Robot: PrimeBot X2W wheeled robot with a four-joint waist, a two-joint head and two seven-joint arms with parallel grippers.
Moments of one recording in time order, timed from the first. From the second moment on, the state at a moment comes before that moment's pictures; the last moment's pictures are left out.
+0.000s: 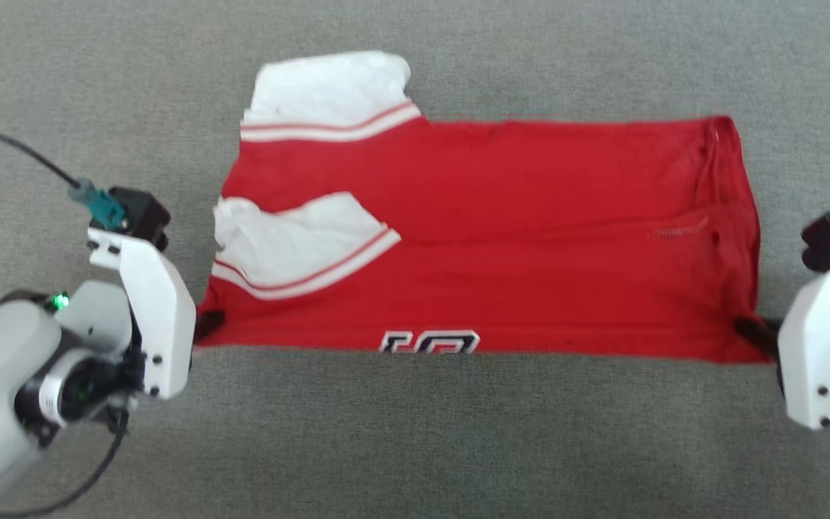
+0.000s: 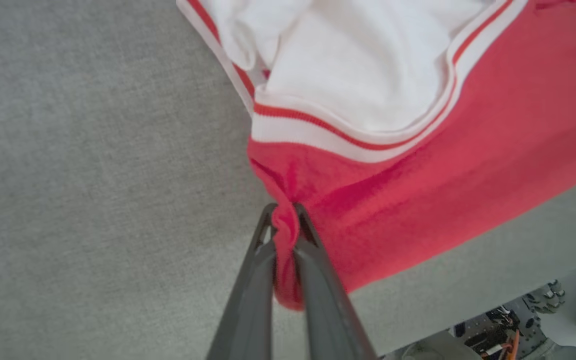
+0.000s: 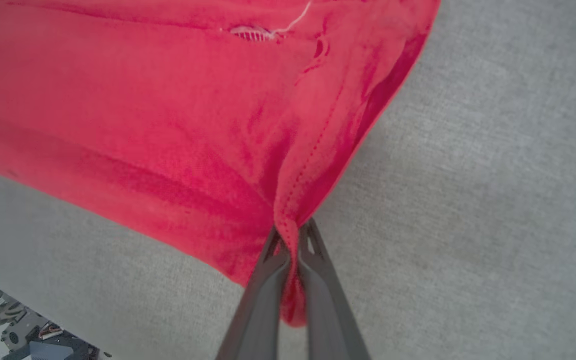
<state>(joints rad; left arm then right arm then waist) -0.82 0.89 -1.03 0.12 -1.28 0.18 0.62 -0.27 -0.42 -0.01 -0.17 0.56 0.13 1.12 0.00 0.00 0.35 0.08</state>
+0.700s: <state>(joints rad) -0.70 0.95 -1.04 -0.03 -1.30 0.29 0.60 -0.10 -0.36 -0.04 -0.23 0.51 0.13 1.09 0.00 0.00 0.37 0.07</state>
